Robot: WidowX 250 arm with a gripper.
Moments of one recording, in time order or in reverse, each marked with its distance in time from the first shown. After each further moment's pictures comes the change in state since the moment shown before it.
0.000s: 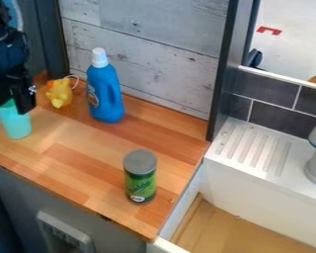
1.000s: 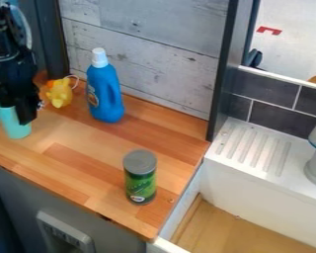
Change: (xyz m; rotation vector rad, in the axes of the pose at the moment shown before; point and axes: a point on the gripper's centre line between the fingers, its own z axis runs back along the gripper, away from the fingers) arm 0.005 0.005 -0.028 0.040 0.018 0.029
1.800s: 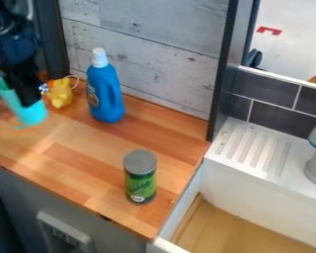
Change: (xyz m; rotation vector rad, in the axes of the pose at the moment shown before) arm -0.018 -0.053 0.064 -0.028 -0.164 -0.172
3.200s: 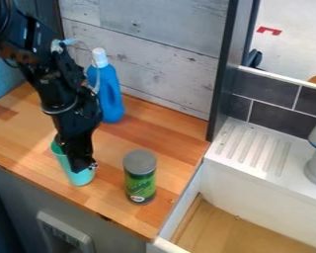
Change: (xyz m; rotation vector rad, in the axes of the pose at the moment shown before) arm -0.014 -0.095 -0.061 -0.030 0.036 -0.255
